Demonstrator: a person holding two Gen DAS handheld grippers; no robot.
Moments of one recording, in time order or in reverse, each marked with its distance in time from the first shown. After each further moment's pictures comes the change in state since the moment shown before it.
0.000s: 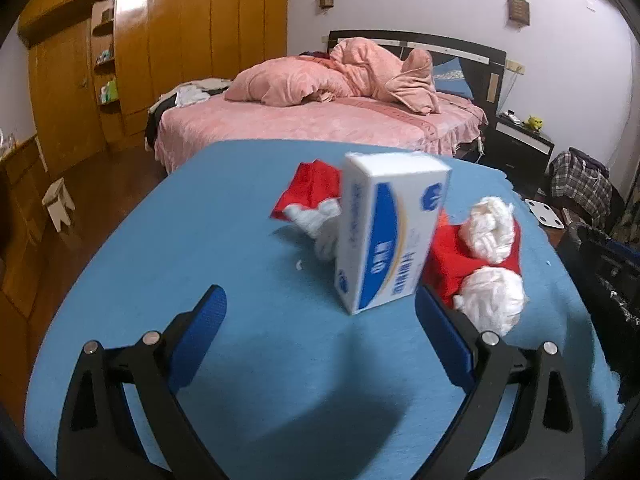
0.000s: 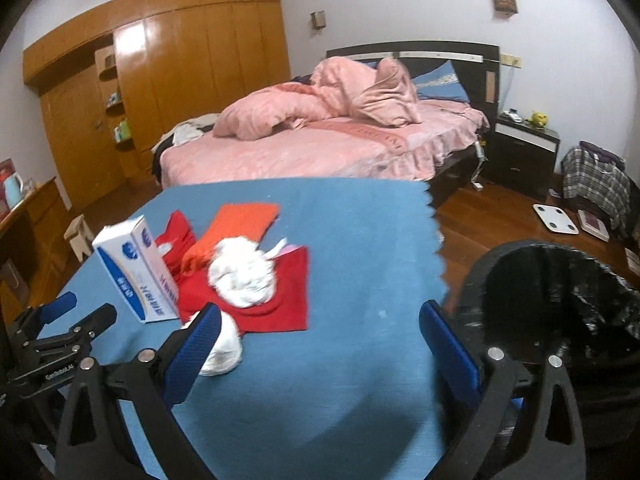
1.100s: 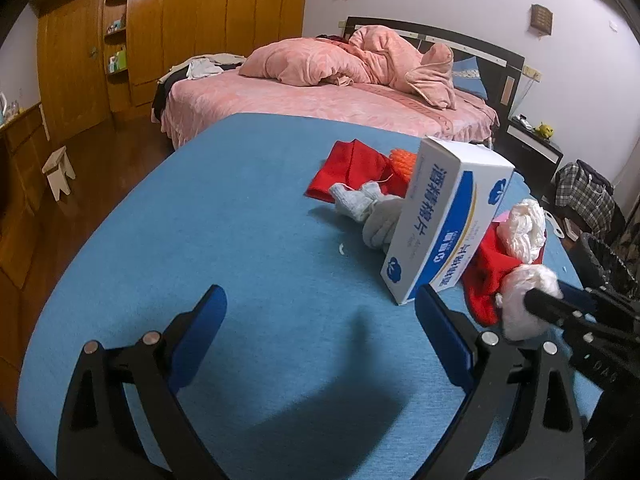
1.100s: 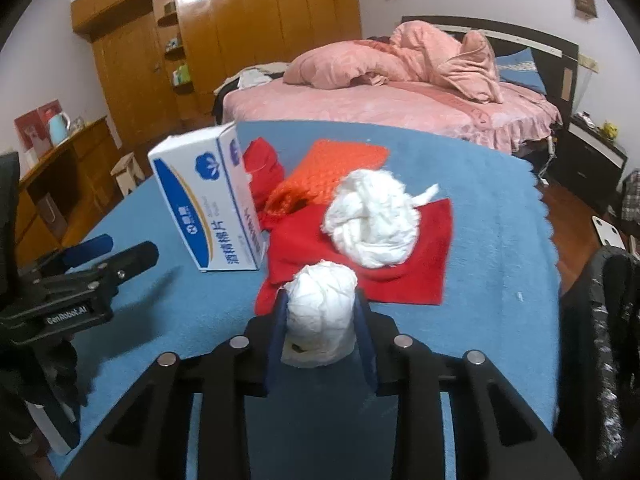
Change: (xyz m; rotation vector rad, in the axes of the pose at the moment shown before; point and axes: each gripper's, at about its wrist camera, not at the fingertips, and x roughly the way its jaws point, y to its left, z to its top) left arm 0.014 0.030 -0.008 -0.064 0.056 -0.008; right arm 0.033 0.067 -0.029 -0.151 0.142 0.176
